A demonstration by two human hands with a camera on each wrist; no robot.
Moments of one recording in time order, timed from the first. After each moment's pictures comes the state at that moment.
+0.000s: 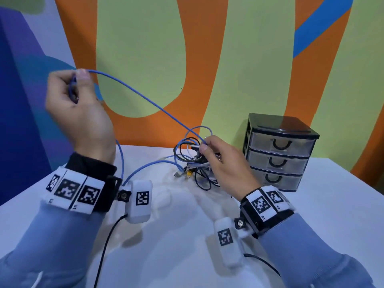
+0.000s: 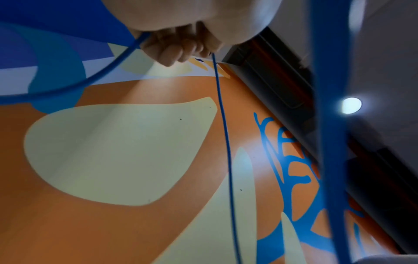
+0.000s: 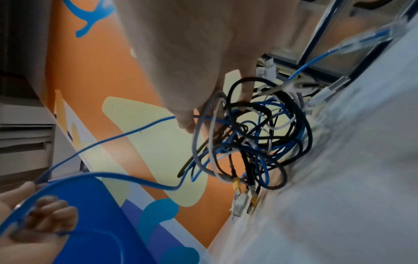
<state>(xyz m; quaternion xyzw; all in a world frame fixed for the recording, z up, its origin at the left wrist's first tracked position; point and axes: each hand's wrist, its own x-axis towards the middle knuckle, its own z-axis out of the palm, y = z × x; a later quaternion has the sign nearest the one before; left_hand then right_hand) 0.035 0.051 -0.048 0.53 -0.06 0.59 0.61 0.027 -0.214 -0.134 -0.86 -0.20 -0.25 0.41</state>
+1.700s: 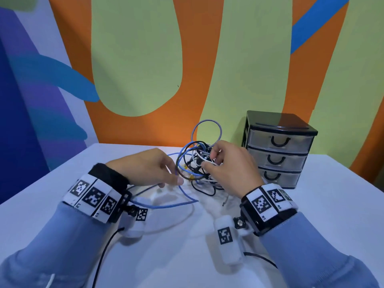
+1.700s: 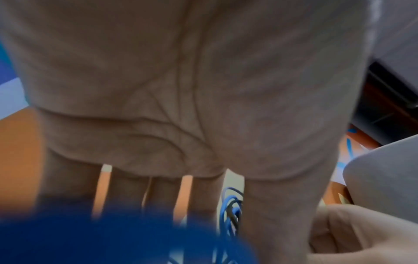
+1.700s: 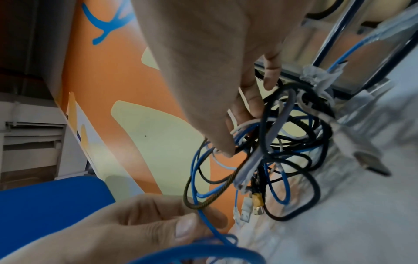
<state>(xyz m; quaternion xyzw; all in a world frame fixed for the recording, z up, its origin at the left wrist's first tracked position) 0.035 0.011 -0.100 0.95 -0.18 -0.10 0.22 0.013 -0.220 -0.126 -0.93 -0.05 -0.24 0.28</state>
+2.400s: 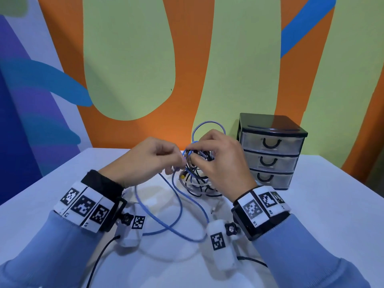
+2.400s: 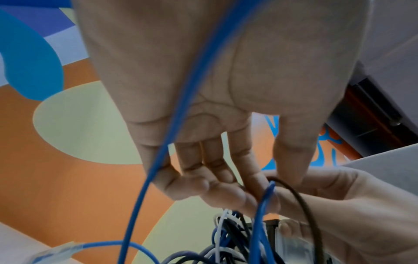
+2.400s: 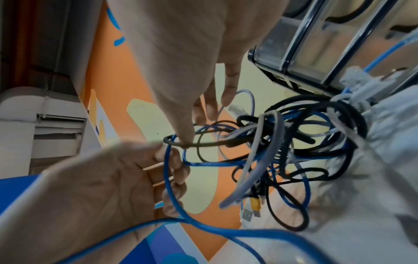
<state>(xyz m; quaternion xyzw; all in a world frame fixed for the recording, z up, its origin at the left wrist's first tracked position) 0.015 -0.007 -0.086 0.86 -0.28 0.01 0.44 0.023 -0.219 -0.123 -0.82 -0.24 -0.39 0.35</state>
